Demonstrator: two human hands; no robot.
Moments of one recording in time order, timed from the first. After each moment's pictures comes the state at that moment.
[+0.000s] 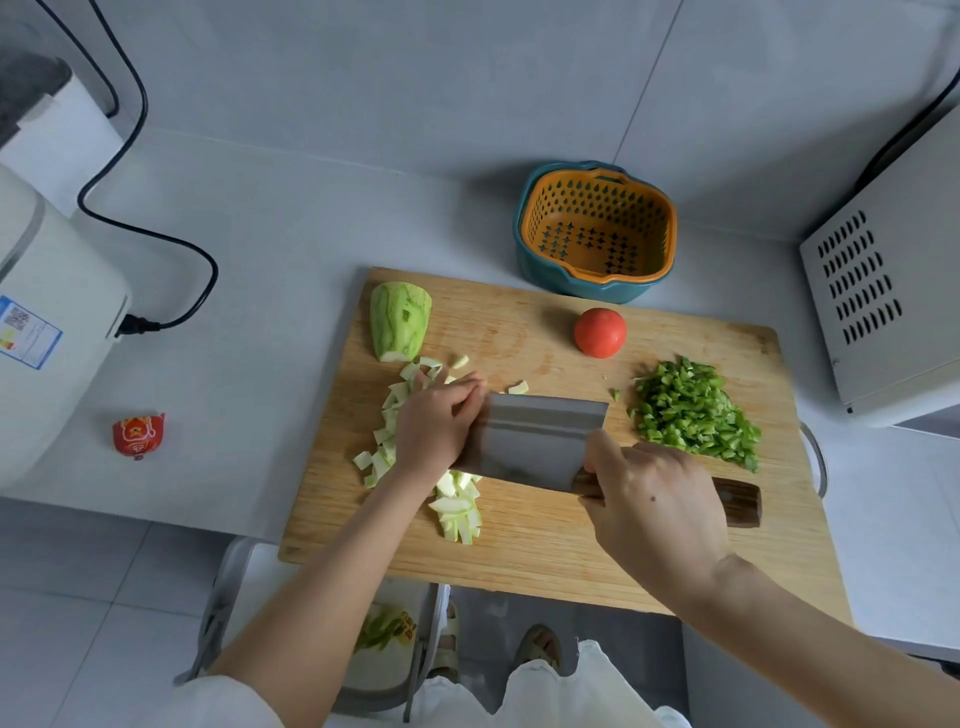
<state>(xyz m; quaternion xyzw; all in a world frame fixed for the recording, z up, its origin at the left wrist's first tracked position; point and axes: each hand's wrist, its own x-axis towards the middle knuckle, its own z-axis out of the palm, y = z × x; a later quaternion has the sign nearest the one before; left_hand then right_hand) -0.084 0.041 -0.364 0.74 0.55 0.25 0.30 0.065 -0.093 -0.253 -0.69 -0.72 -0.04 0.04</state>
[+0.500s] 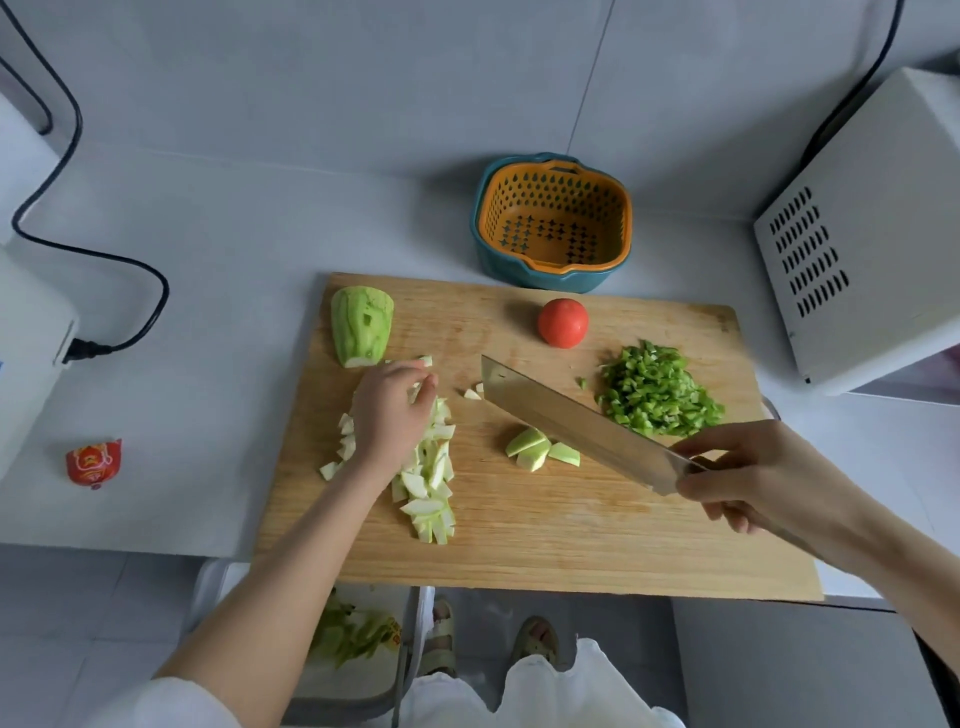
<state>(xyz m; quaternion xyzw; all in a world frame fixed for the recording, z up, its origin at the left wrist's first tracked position) -0.090 0.064 -0.376 0.78 0.52 0.30 0.21 0.155 -0.123 -0.203 -0.78 -0.37 0.46 0.21</state>
